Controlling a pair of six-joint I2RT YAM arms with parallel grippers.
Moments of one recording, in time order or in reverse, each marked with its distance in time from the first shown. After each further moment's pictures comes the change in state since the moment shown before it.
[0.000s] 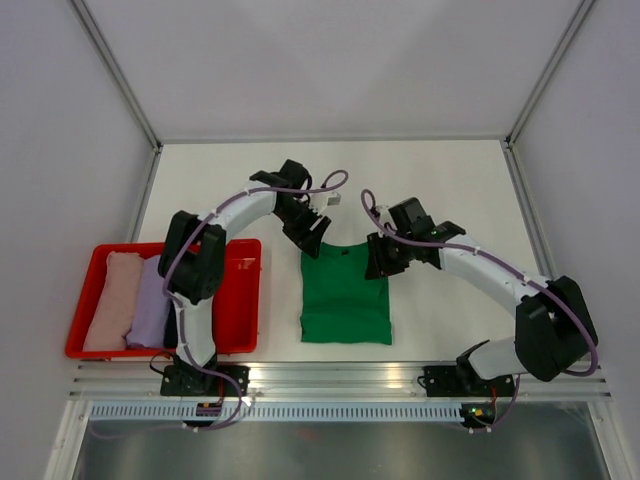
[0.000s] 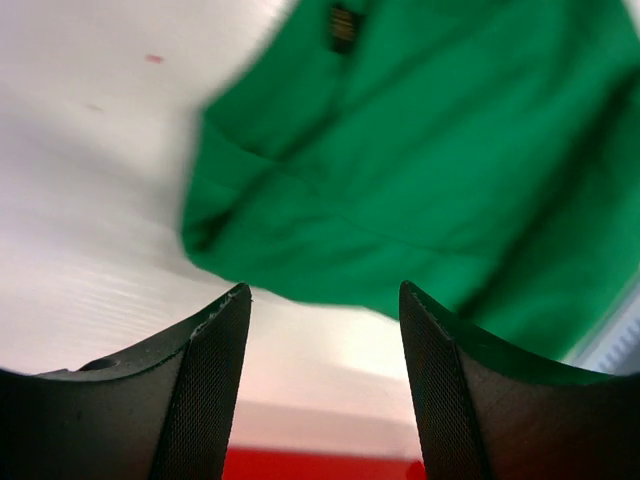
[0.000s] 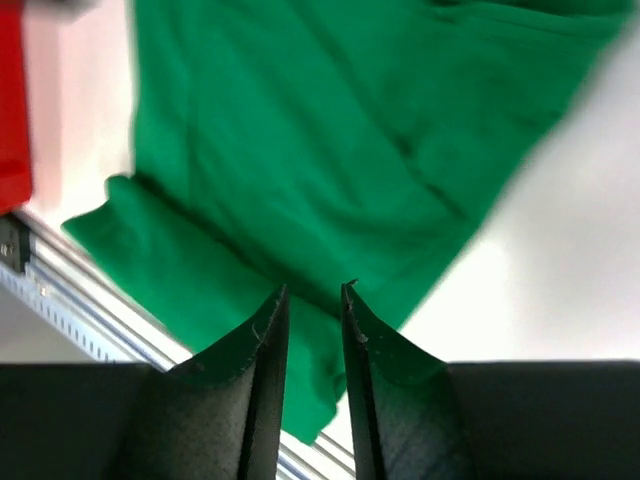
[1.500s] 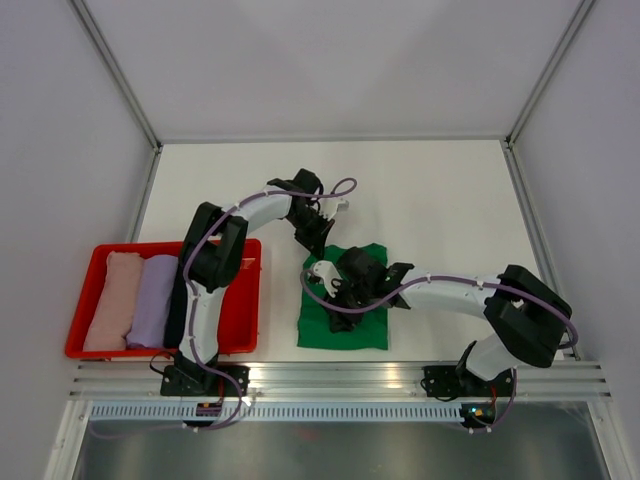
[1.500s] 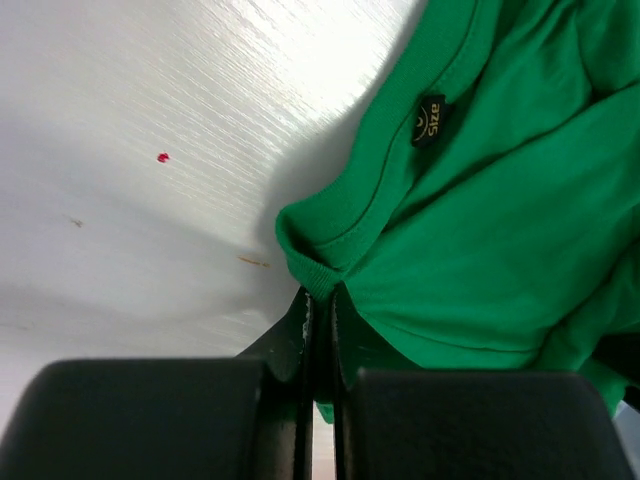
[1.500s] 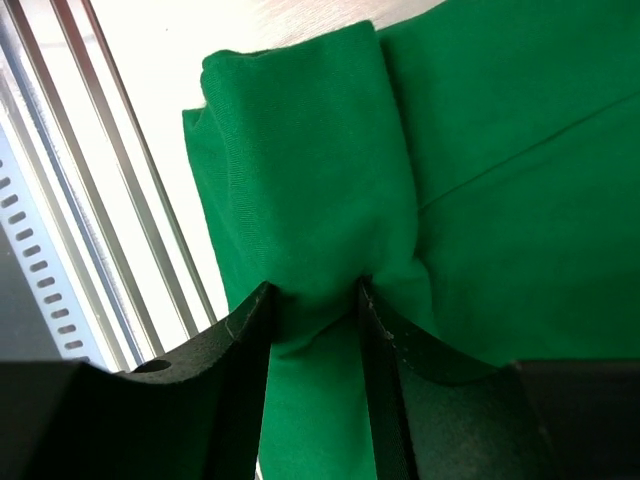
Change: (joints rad) left arm -0.028 0.212 0.051 0.143 -0.028 -0.122; right arm 0.483 0.112 -0.153 0.336 -0.063 -0.299
